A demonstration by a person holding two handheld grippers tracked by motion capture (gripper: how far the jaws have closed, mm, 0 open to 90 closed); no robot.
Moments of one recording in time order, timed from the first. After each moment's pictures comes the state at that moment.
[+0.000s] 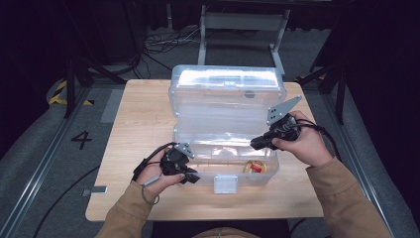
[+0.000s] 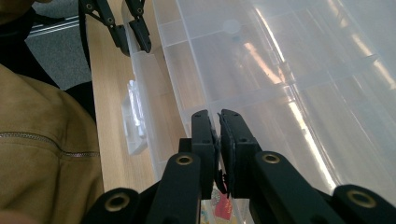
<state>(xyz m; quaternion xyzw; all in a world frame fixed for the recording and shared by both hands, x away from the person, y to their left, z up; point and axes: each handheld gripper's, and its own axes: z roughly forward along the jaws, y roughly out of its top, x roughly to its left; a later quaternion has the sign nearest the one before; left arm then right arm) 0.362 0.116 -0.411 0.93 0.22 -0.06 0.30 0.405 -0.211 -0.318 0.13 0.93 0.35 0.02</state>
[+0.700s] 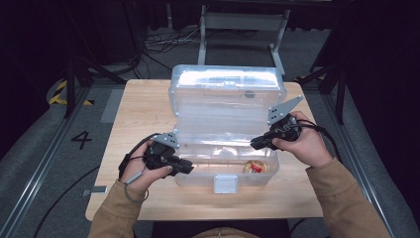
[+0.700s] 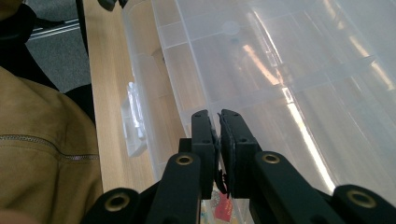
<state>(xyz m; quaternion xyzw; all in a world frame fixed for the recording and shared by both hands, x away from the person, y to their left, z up) 0.353 0.148 -0.363 0.89 0.23 -0.04 0.38 0.404 -0.212 -0.319 0.13 0.93 0.35 0.02</state>
